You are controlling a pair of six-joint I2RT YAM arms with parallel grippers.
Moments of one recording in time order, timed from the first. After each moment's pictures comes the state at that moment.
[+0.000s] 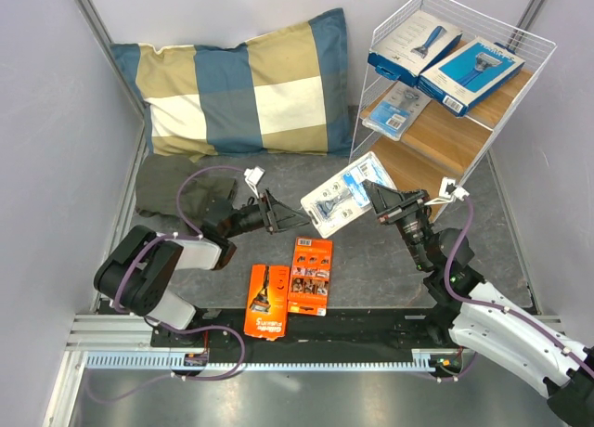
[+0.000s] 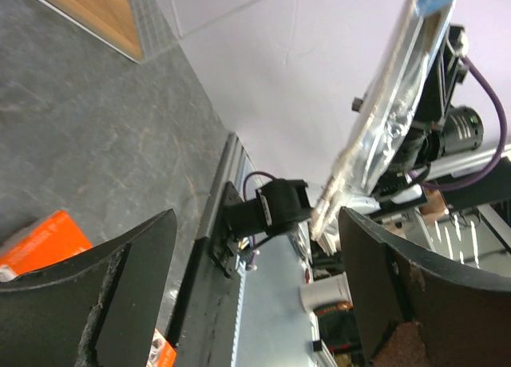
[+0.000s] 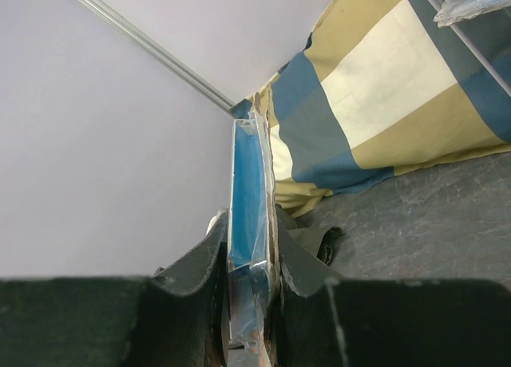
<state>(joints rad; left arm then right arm) -0.48 1.51 0.40 1.25 0.79 -1.21 0.73 0.64 0.41 0.54 0.30 0.86</state>
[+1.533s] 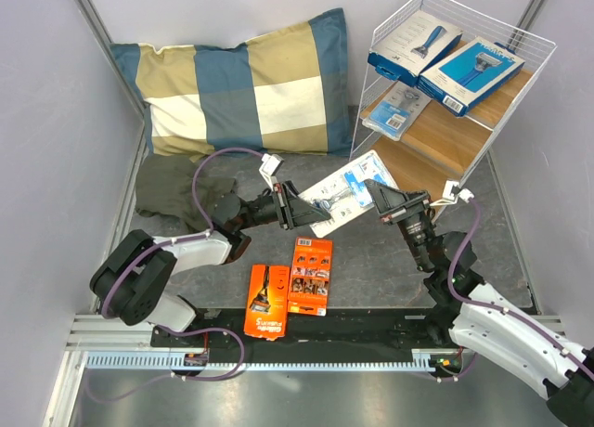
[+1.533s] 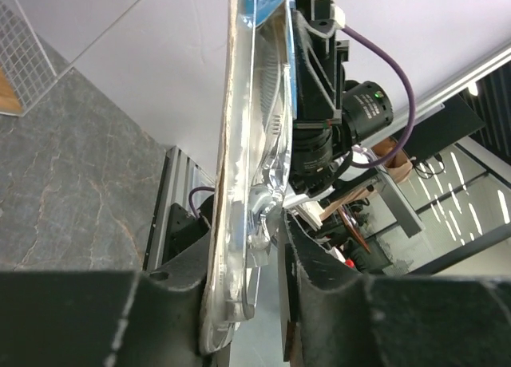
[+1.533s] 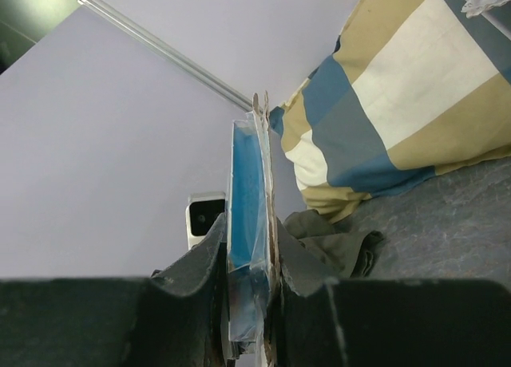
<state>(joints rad) -0.65 1.47 0.56 1.29 0.75 -1.22 0.72 0.64 0.39 0.60 0.29 0.96</state>
